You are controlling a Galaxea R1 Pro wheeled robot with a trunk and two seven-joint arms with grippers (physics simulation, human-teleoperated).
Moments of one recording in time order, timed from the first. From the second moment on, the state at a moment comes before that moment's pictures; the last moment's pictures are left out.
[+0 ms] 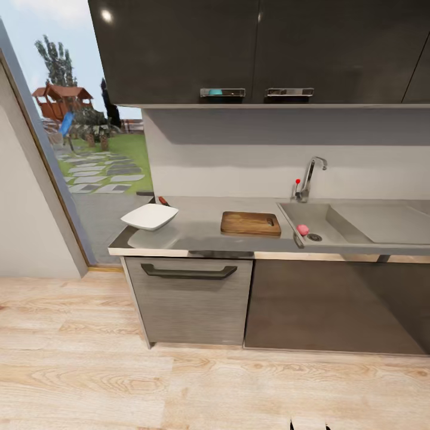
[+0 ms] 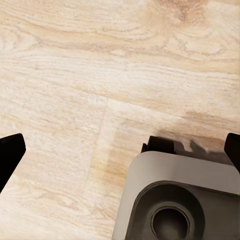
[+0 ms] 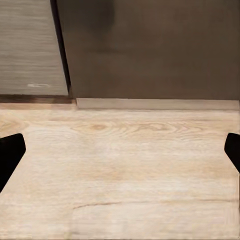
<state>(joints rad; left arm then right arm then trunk) 0.05 0.05 0.00 -0.44 0.18 -0.12 0.17 -0.28 -0.02 -0.17 -0.02 0.18 -0.90 -0.10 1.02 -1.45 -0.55</state>
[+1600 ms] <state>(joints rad) 0.05 0.01 0.00 -0.43 0.18 -0.12 0.17 -0.28 -0.01 -0.17 -0.02 0.18 -0.81 -0.09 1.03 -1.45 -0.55</state>
